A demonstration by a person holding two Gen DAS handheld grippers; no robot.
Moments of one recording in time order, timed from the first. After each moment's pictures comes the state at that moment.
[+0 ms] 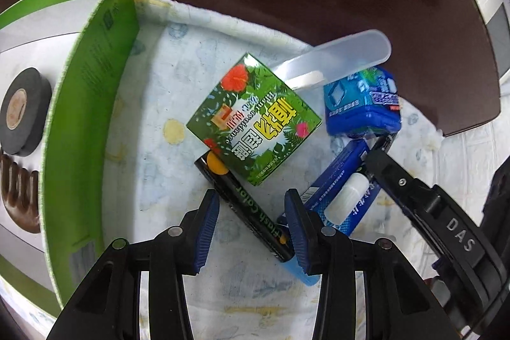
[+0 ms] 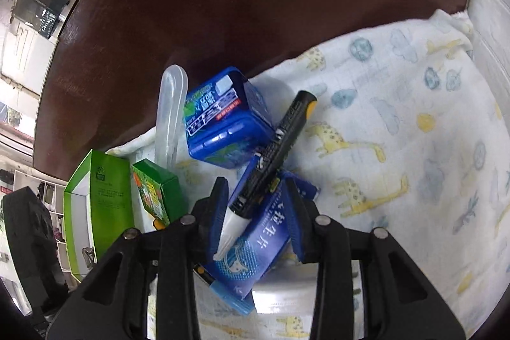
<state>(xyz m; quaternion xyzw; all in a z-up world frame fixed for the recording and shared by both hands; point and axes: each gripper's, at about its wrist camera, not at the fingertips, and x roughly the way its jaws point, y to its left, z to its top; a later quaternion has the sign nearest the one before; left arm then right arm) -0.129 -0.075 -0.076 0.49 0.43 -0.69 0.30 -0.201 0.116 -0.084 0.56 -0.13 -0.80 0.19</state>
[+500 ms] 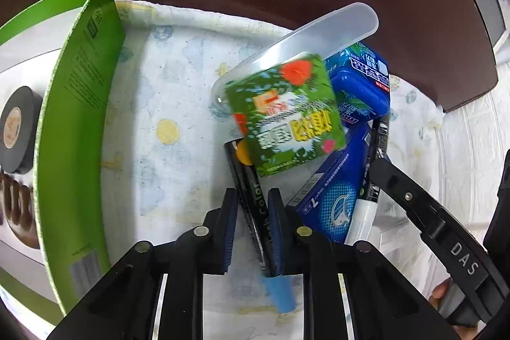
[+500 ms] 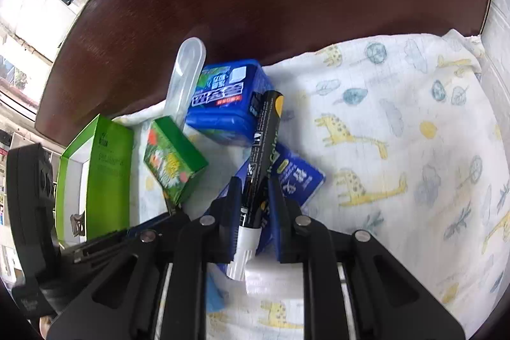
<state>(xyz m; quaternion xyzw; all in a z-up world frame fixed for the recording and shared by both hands) -0.111 -0.070 -0.073 0.51 0.38 -0.72 0.27 -0.179 0.124 -0.074 0.55 -0.08 -0.80 0.24</state>
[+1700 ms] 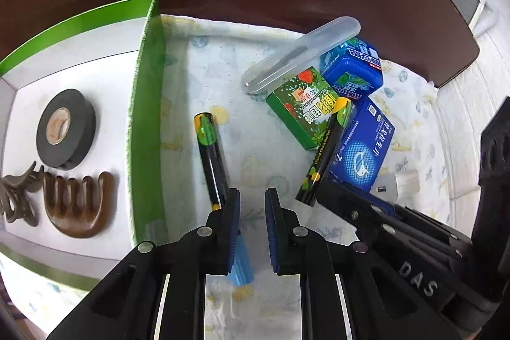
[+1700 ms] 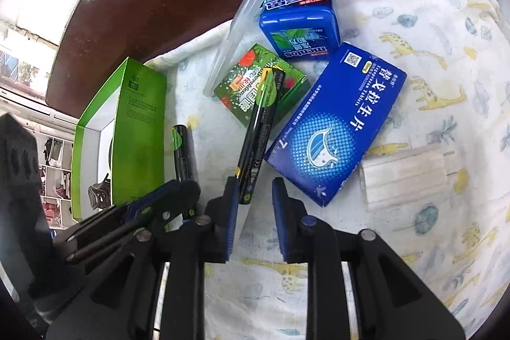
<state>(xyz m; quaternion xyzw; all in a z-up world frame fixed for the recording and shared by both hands) -0.078 -0.056 -0.060 0.51 0.32 -0.75 0.26 -0.126 0.075 -0.084 0.60 -0.10 -0.75 0.25</state>
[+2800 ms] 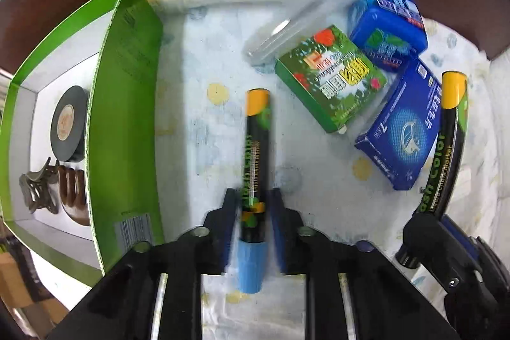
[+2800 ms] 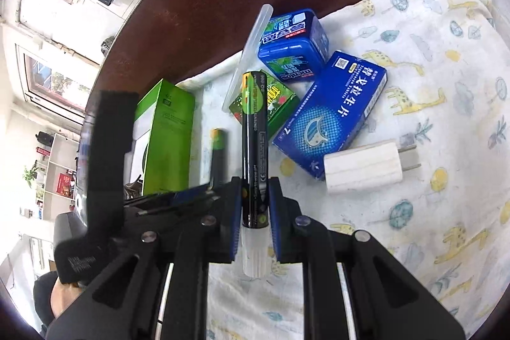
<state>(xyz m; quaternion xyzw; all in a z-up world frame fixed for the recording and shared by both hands) -0.140 -0.073 -0.111 0.61 0.25 -0.69 0.31 -0.117 0.127 -0.067 0.55 -0.16 -0.76 0.31</state>
